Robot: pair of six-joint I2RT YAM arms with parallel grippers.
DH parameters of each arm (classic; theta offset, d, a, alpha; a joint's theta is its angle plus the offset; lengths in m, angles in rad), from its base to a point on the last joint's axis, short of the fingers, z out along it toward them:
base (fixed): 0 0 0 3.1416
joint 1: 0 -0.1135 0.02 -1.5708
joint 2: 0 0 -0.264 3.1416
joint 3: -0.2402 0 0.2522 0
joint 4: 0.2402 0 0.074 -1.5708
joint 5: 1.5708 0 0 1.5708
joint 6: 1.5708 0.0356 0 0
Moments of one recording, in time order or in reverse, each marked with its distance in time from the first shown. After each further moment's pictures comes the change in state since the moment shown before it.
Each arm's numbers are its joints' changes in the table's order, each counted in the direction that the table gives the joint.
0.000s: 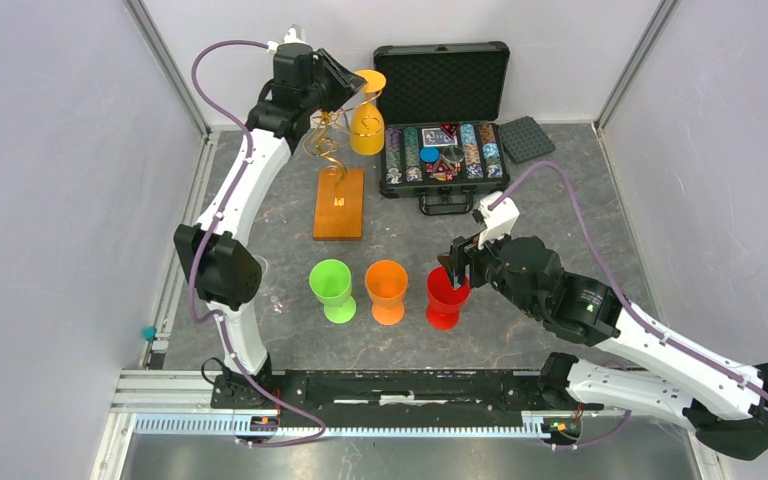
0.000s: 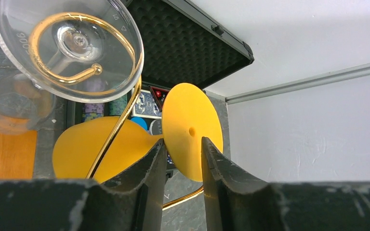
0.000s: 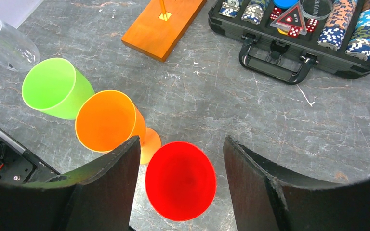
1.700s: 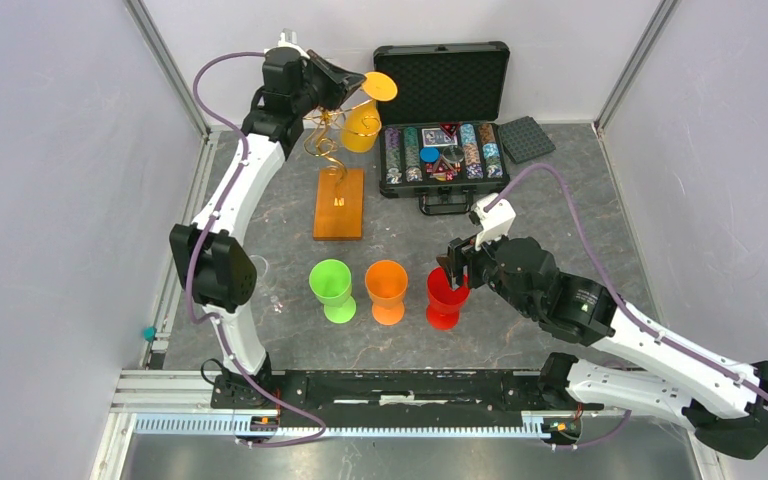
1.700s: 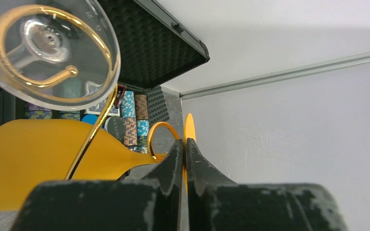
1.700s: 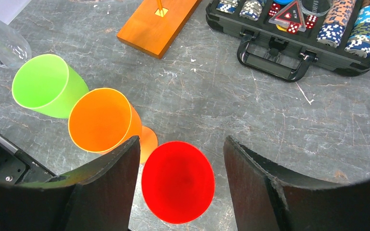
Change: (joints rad) left arm -0.040 0.034 0.126 -0.201 0.167 -0.193; right arm 0.000 -0.006 0.022 -0.016 0.008 -0.005
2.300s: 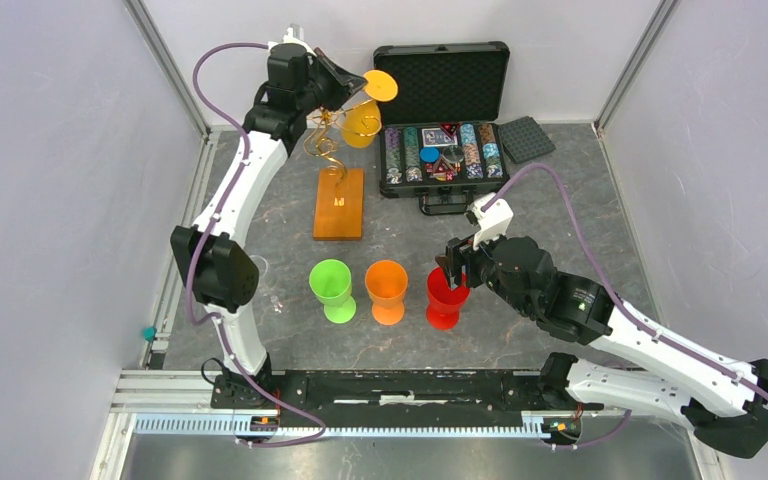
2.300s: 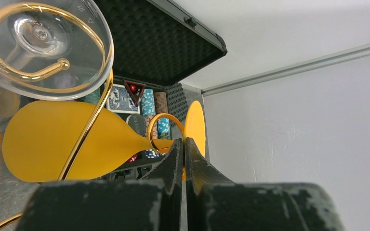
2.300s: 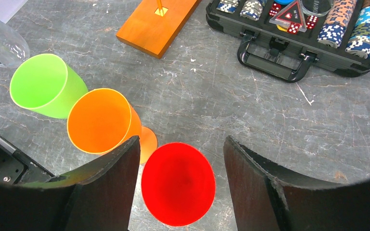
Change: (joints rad) left arm 0.031 -0.011 -0.081 0.123 -0.046 0.136; right arm 0.000 -0.014 0.000 -0.008 0.000 -0.005
